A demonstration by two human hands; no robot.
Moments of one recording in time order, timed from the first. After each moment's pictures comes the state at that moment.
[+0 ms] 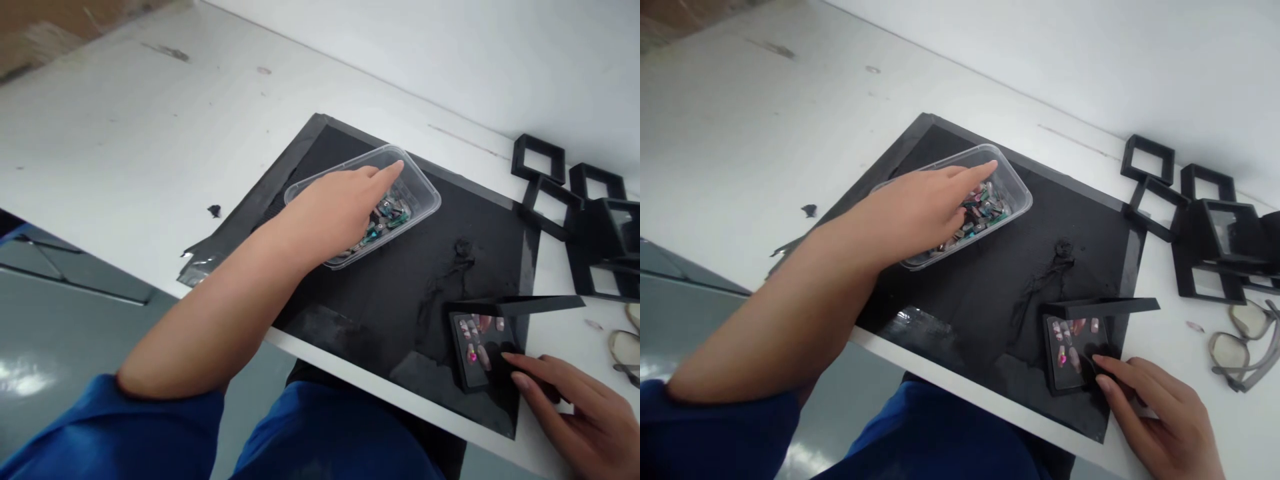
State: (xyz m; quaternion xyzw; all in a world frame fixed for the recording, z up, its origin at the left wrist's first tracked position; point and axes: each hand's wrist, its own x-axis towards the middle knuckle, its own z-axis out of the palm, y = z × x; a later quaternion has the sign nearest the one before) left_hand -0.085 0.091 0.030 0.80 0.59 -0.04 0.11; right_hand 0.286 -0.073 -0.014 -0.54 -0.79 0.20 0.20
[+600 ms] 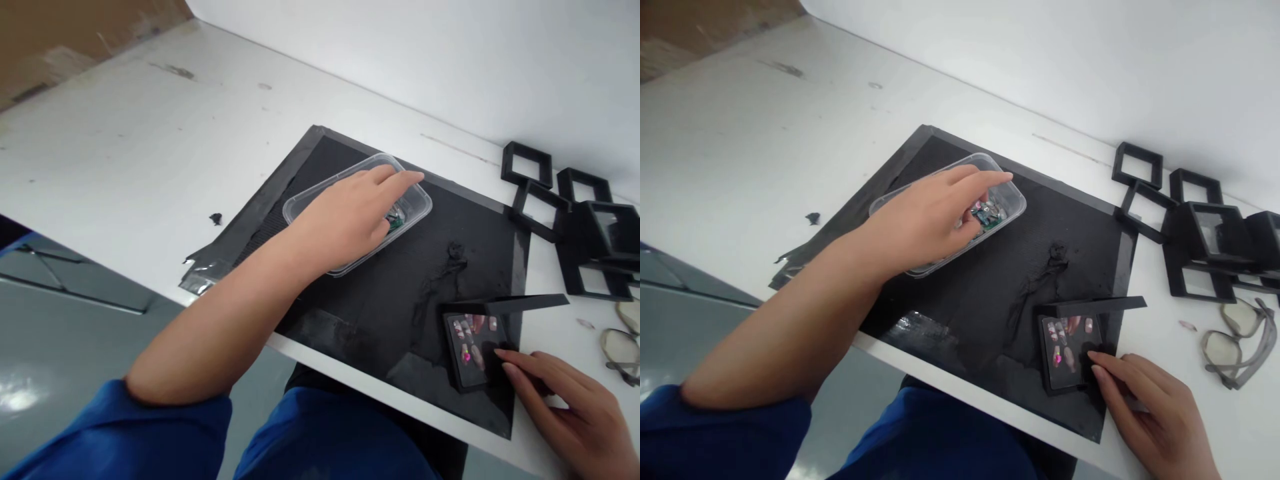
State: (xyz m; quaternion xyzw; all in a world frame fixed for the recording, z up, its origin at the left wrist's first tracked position) left_hand -0.080 0.087 0.029 0.85 0.51 0.12 0.11; right_hand 0.285 -0.067 -0.013 -0.50 -0.82 0.19 0.20
